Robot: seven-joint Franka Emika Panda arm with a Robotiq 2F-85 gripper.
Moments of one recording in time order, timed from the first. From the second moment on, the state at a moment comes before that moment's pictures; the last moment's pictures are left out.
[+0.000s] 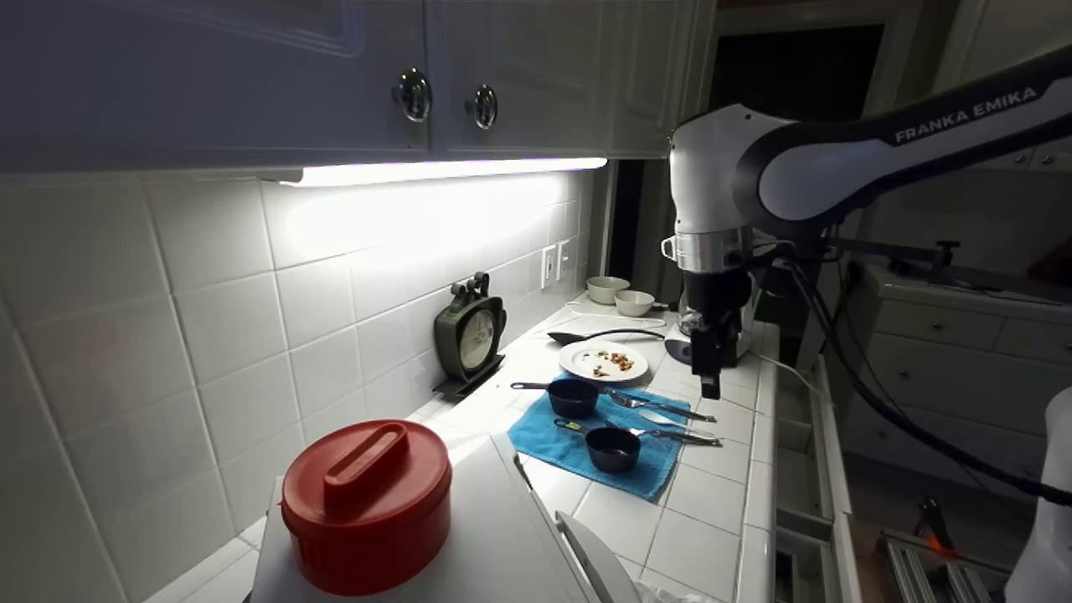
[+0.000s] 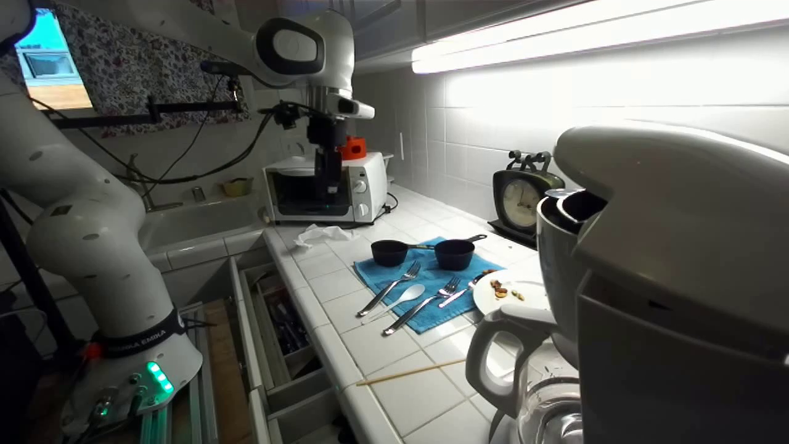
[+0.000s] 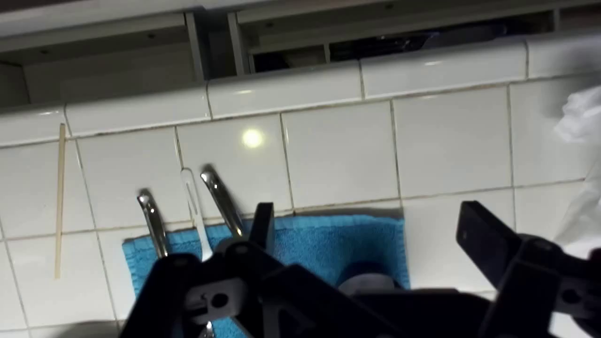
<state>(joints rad) -0.09 -0.38 -0.02 -2.35 -0.10 1.80 0.12</state>
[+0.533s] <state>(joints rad) -0.15 -0.20 -0.13 -2.34 -0.10 2.27 0.04</state>
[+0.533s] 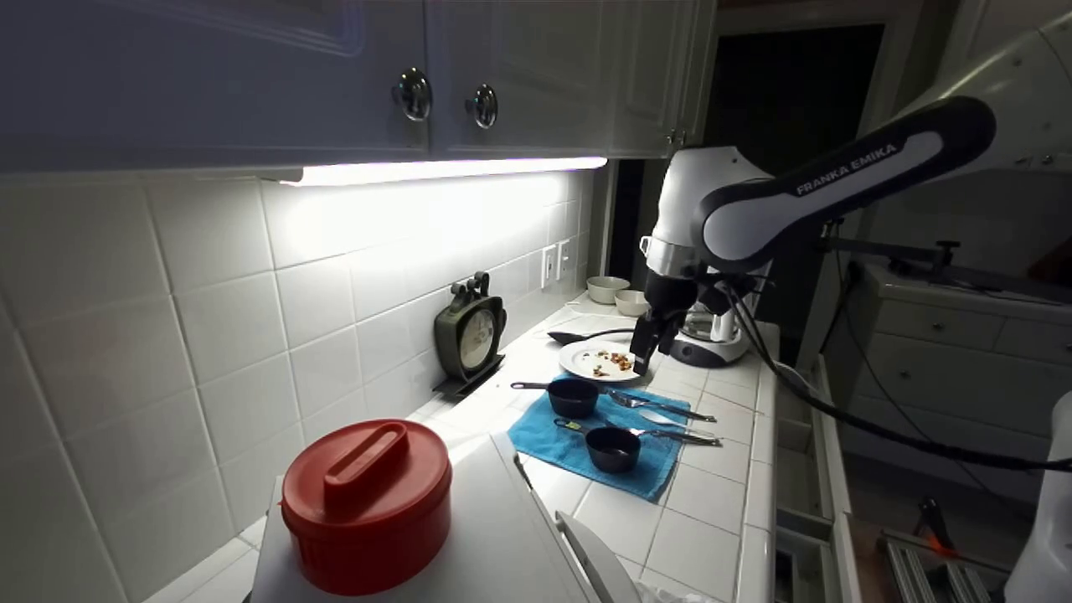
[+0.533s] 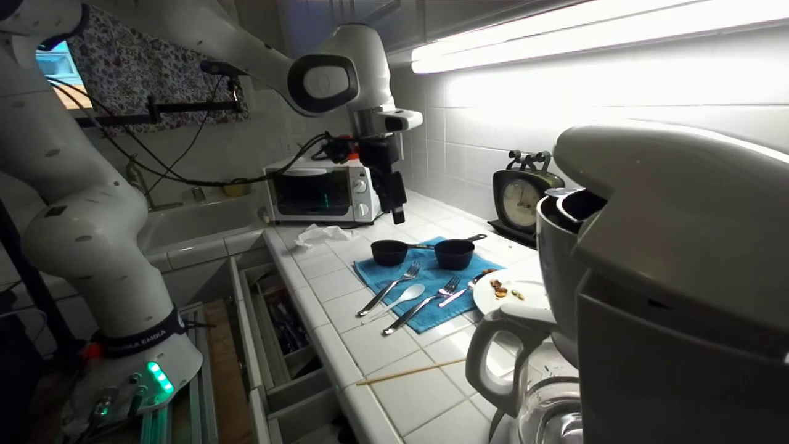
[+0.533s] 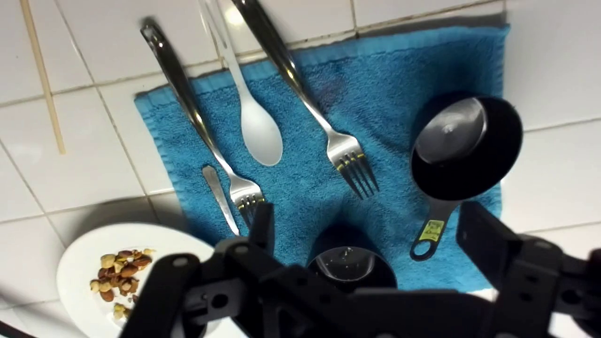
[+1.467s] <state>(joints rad) -0.18 -0.01 -0.19 -2.24 -0.09 2.54 0.03</state>
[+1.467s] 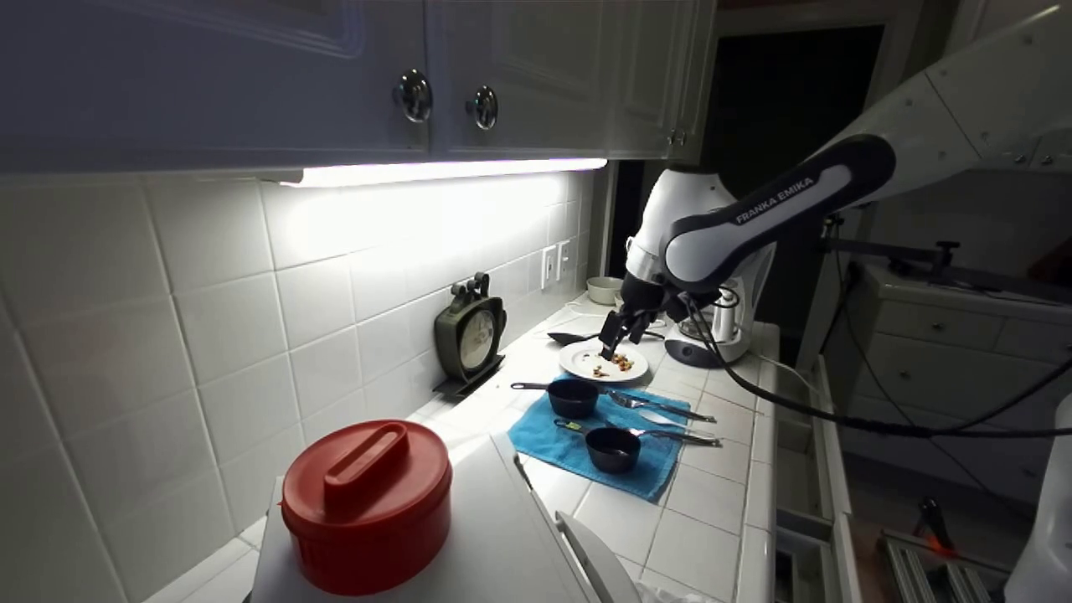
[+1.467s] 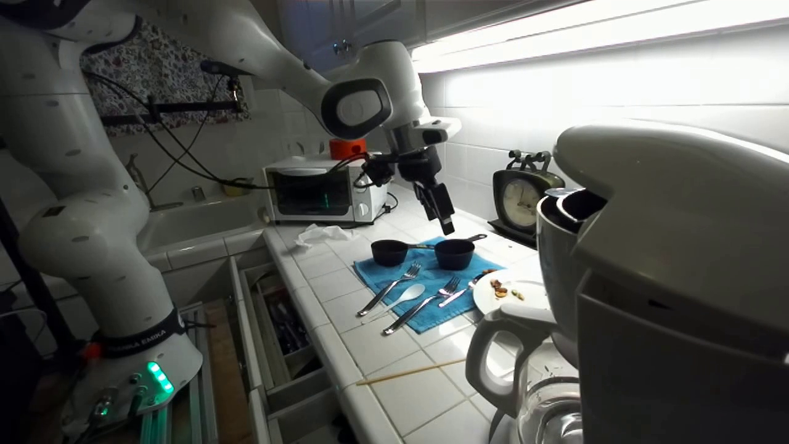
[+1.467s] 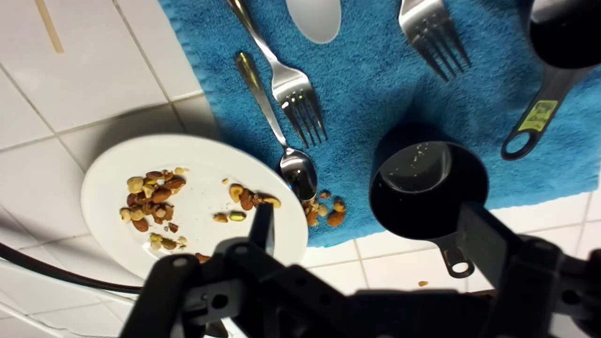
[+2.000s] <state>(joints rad) -0.18 0.21 -0.19 -2.07 0.02 2.58 0.13</state>
